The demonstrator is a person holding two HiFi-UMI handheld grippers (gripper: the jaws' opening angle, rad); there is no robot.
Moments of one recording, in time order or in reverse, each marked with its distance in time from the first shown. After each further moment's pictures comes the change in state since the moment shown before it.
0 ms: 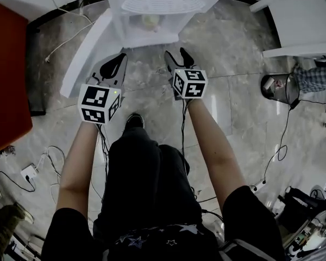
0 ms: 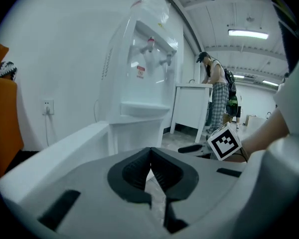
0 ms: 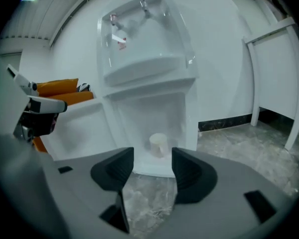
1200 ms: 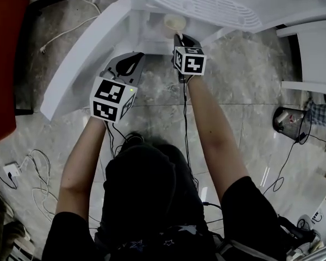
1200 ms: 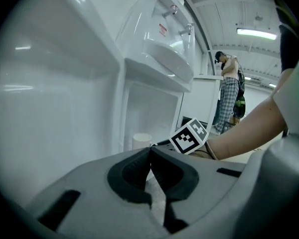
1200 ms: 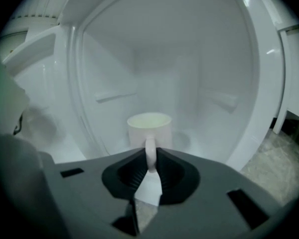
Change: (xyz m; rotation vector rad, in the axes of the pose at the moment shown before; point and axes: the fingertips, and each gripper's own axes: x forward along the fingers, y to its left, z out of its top) left arm 0.097 0.050 -0.103 -0.064 0.020 0.017; right arm 0.211 -0.028 -0.051 -0.164 0.125 0.029
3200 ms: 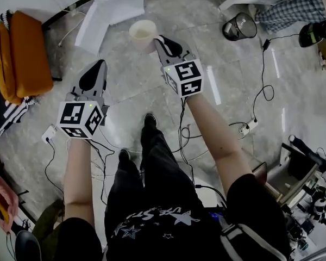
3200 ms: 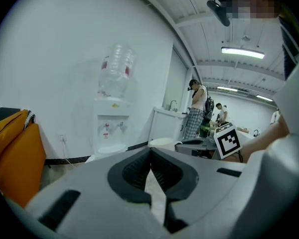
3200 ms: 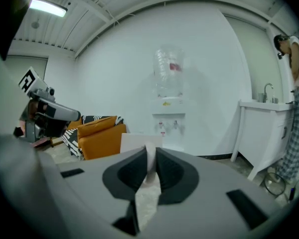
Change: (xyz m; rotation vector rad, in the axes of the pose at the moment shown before) left arm -0.471 -0.340 0.338 -0.009 -0.011 -0.068; right arm -0.731 0.146 0.210 0.024 -0.249 0.018
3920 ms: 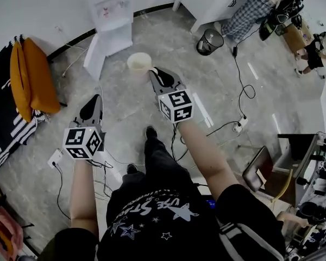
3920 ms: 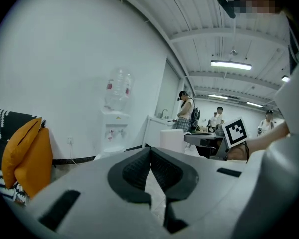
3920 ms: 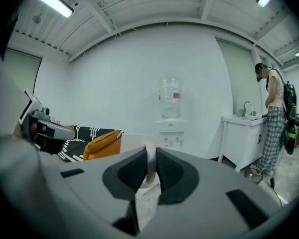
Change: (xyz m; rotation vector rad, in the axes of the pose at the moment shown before) left arm -0.232 -0.026 0.017 0.000 -0.071 -0.070; right arm -0.175 0.170 0.084 0.029 -0.108 -0.169
